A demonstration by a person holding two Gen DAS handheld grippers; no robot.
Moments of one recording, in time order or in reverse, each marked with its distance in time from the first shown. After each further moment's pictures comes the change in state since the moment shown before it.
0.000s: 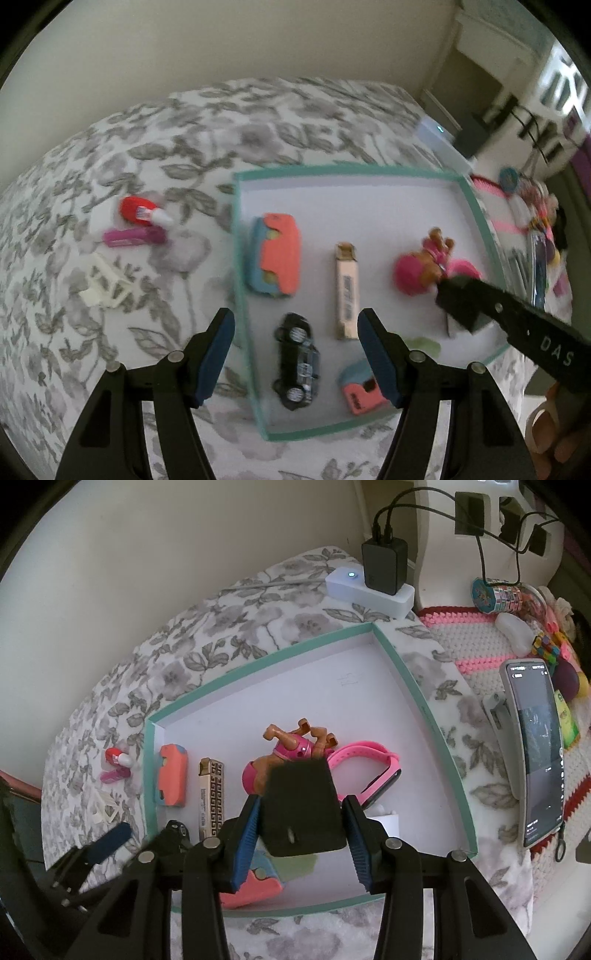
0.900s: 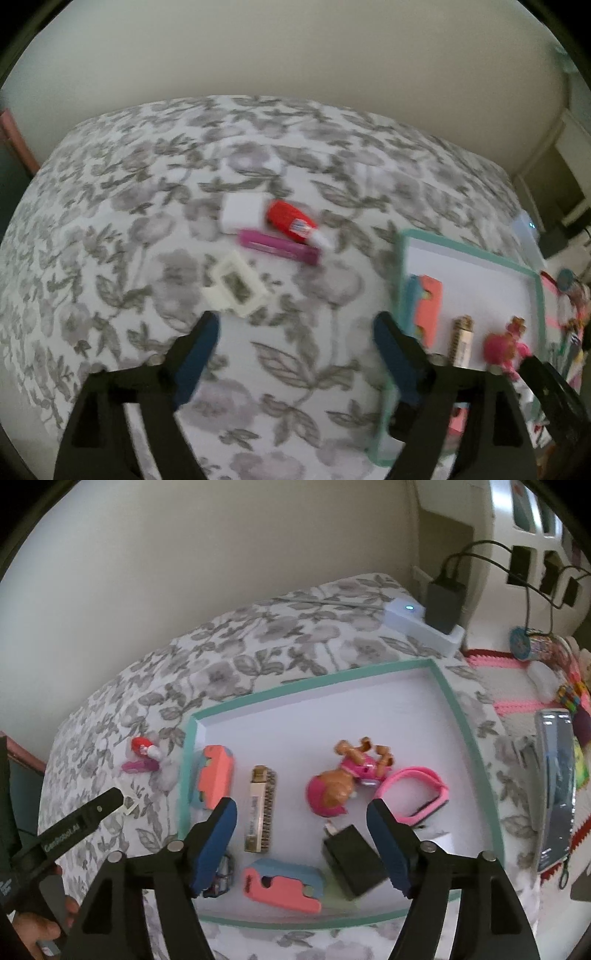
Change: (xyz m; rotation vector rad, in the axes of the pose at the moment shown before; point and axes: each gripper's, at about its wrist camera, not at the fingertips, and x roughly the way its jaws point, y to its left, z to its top) left arm -0.015 0.118 0.001 -0.308 -0.080 0.175; right arm -0.003 0.057 -0.007 -0.145 -0.076 0.046
